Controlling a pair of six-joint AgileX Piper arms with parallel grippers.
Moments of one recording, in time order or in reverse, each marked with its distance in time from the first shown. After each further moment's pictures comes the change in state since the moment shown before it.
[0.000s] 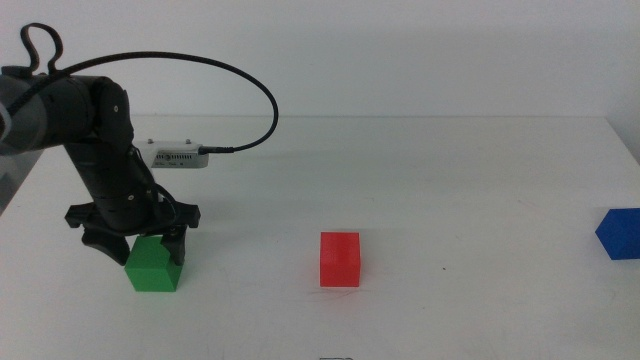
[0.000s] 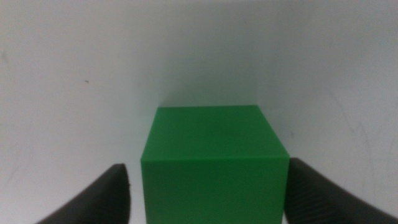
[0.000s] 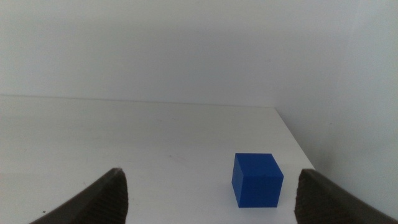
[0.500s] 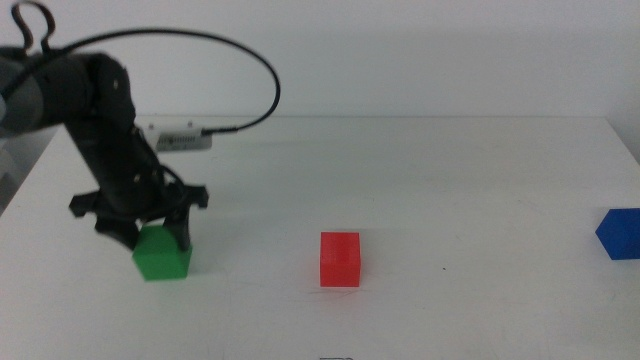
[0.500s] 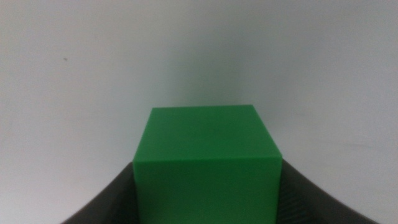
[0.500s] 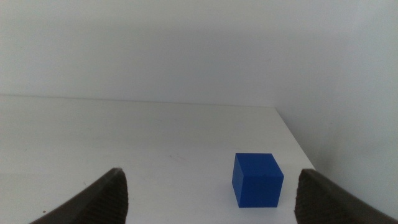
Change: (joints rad) left arm -0.015 -0.018 -0.064 -0.051 0.101 -0.055; right arm 0.000 0.000 0.000 0.000 0.000 0.000
